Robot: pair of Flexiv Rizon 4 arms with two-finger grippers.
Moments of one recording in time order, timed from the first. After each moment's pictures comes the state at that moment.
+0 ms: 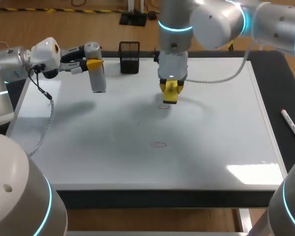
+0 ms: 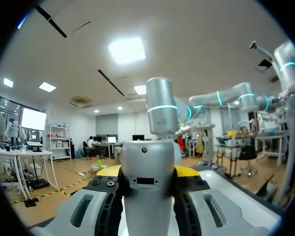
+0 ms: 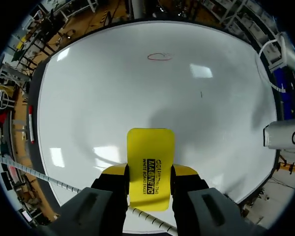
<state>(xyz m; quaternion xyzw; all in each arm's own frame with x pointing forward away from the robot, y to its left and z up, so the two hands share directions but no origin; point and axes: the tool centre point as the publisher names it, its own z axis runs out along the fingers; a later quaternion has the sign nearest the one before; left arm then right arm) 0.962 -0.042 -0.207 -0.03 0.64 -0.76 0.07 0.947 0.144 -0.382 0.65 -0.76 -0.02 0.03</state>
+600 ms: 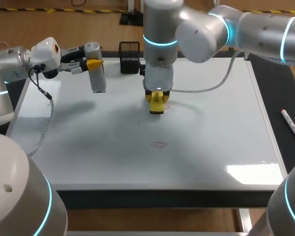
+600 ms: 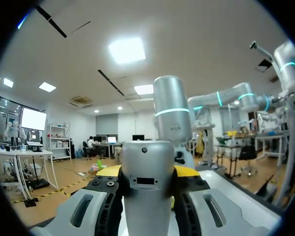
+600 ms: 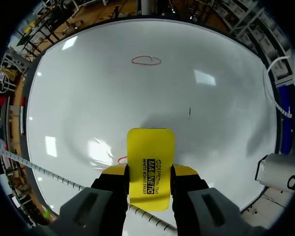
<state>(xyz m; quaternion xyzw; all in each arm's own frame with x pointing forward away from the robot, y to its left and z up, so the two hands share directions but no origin) 0.962 -0.042 -0.207 -0.03 0.64 -0.76 0.07 0.926 0.191 -0.406 0.69 -0.72 -0.03 0.01</state>
